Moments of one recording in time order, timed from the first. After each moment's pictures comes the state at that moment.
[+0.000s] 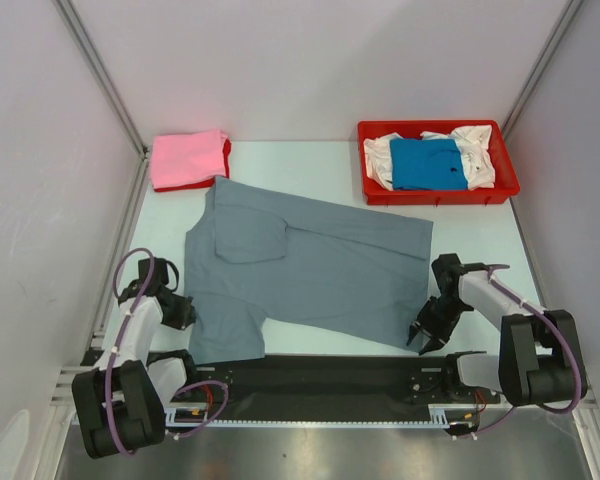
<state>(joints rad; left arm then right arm) 0.23 0.99 0.45 -0.75 -0.06 -1.04 0.10 1.26 0.55 -0.97 -0.22 0.76</state>
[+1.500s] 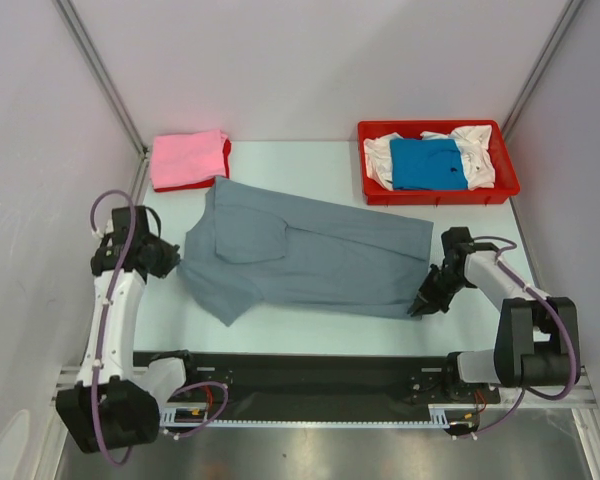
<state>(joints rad) 0.17 0.99 0.92 -0.89 -0.06 -0.87 0.04 1.35 0.72 -0.86 -0.29 0.65</state>
